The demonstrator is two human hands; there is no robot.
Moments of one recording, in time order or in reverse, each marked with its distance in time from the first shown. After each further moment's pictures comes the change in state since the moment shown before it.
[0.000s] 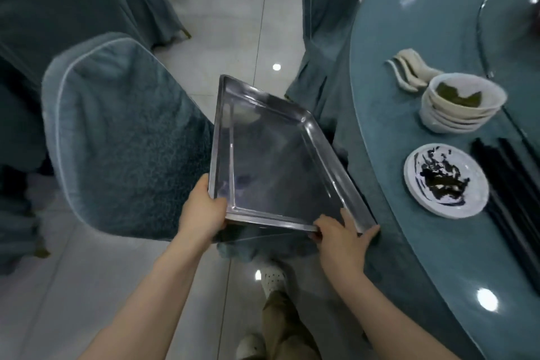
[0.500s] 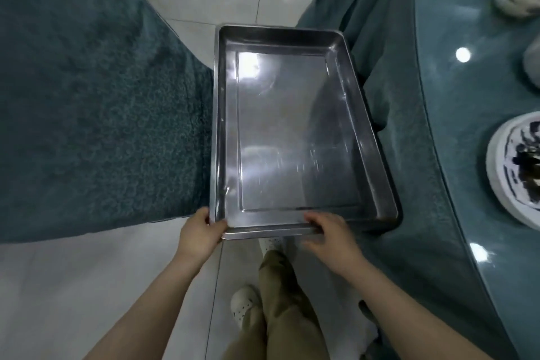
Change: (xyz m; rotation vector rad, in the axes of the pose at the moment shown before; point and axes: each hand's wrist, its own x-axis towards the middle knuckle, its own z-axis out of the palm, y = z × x) left_hand 0.052 -0.145 0.059 0.171 -0.064 -0.337; right_hand 0.050 0.041 0.097 0.395 -0.421 -0.123
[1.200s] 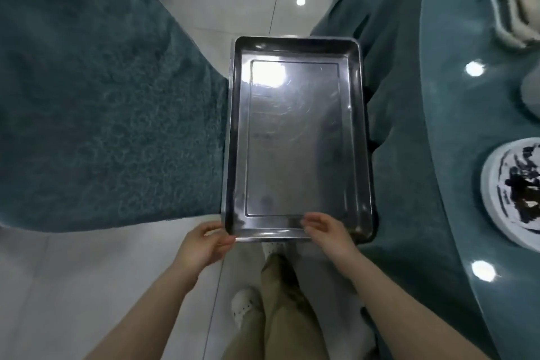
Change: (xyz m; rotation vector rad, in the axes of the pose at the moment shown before) left_hand -0.030 0.001 -0.021 -0.330 -0.115 -0.201; right_hand 0.013 -0.022 -0.006 0.559 -0.046 0.244
